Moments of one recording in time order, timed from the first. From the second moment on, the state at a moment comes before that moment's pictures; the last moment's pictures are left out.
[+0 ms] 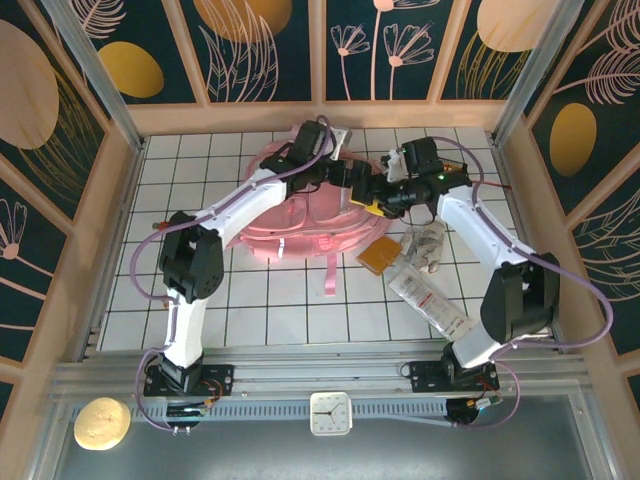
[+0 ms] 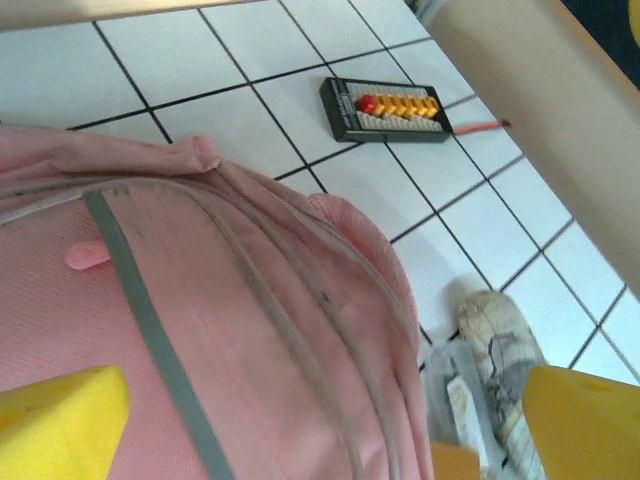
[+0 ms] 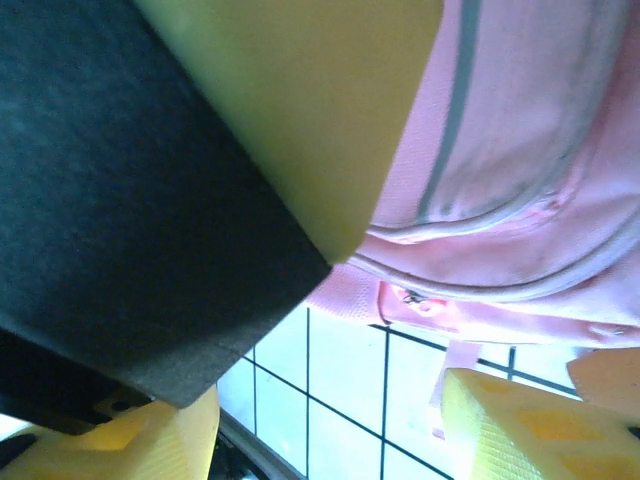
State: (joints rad) left arm -0.63 2.08 1.84 -0.38 0.24 -0.38; right arm 0.30 1.59 1.34 -0.68 -0.65 0.55
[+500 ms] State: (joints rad) left arm -0.60 2.07 1.82 -0.66 -0.03 -0.47; right arm 0.15 1.90 1.50 -0.61 -0.76 0.36
